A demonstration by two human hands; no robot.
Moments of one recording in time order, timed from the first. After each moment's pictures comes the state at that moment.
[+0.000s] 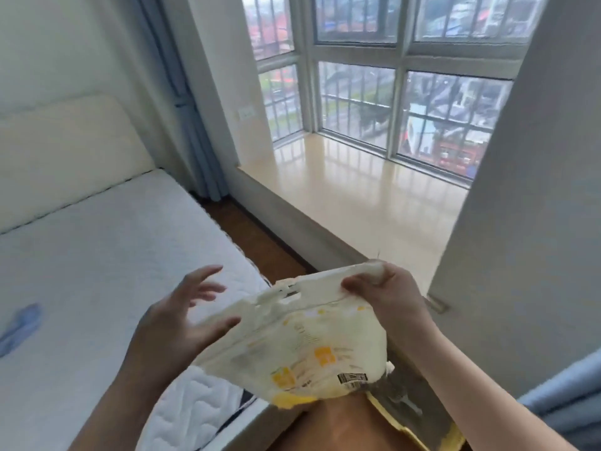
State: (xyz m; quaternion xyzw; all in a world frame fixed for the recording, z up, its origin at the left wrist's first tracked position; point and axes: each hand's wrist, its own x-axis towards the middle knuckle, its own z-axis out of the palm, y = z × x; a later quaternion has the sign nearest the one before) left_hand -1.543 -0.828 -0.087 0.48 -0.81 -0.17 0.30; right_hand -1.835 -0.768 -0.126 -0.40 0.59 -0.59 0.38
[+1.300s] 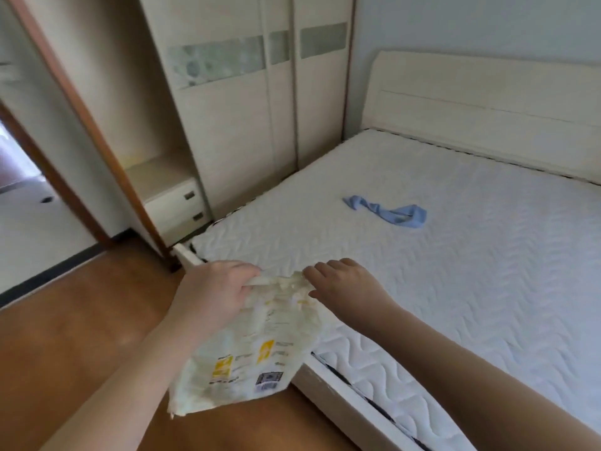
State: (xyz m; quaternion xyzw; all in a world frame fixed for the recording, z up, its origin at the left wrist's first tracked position) left_hand -0.997 -0.528 -0.104 0.86 -0.46 0.18 0.14; right_hand -1.102 -0.747 -0.140 -0.97 -0.09 -0.21 -0.08
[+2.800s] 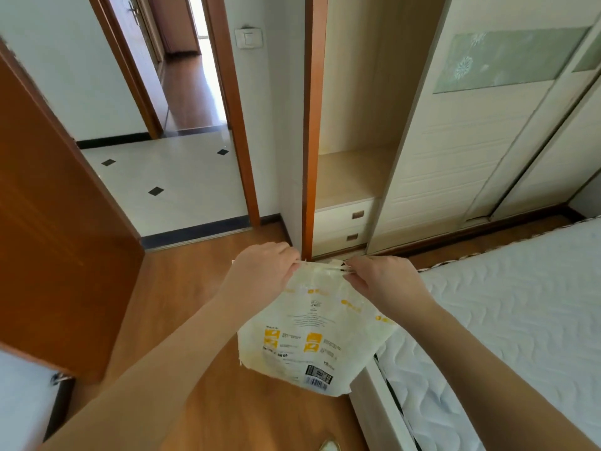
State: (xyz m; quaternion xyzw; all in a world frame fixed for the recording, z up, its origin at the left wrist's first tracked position) left_hand -0.429 -0.245 -0.148 0.95 -0.26 0.17 0.08; right_hand -0.437 -0.483 -0.150 -0.96 -0.24 -0.17 0.06
